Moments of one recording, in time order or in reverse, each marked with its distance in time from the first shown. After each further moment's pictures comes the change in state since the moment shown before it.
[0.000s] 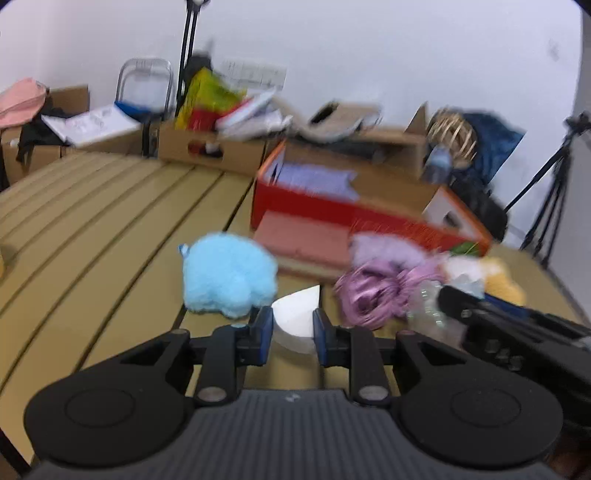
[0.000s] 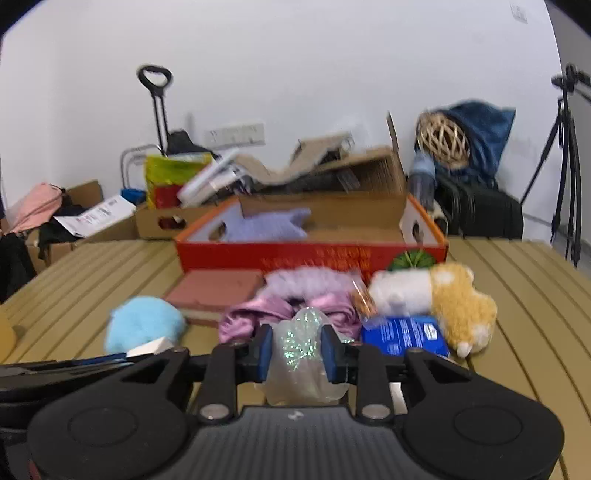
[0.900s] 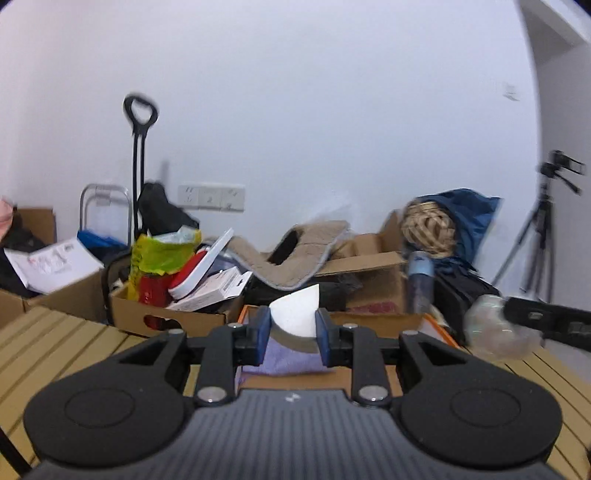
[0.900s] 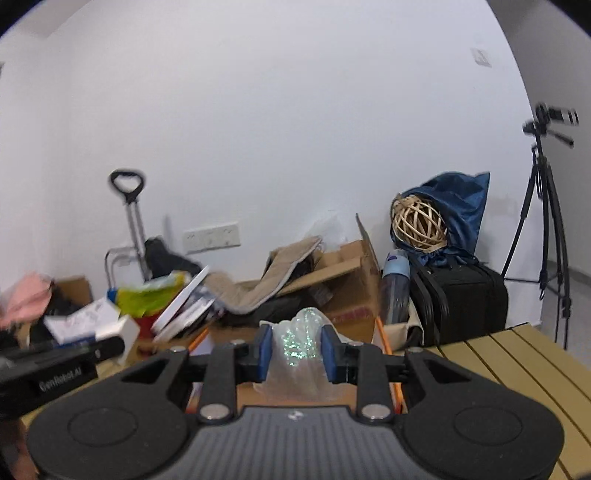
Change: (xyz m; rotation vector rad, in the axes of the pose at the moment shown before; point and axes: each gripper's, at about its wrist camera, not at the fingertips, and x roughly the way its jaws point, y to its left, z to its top) left arm 0.077 -0.037 0.137 0.121 -0.279 -0.026; right arm 0.037 -0.089 0.126 0.147 -0.214 -0.006
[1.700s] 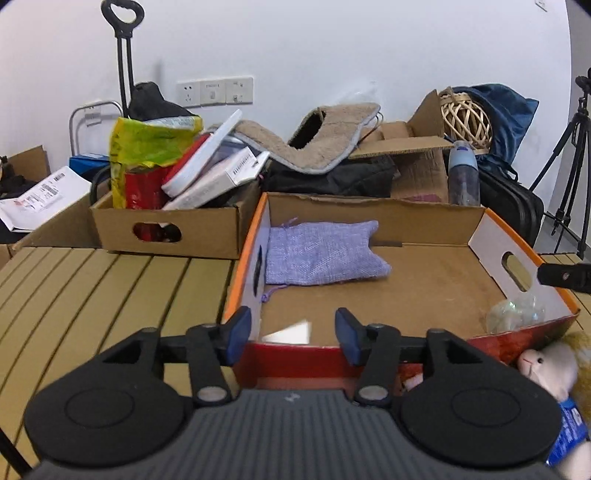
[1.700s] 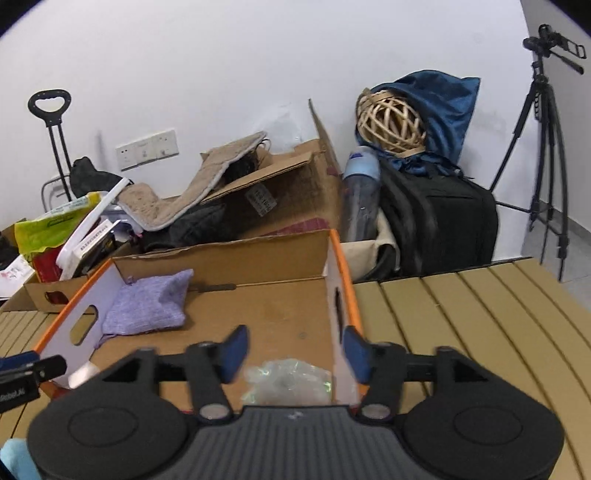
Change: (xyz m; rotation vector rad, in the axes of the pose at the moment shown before) left arm 0.082 0.025 -0.050 0.075 0.311 0.037; right arm 0.116 -0.046 -0.037 0.007 0.299 -0.143
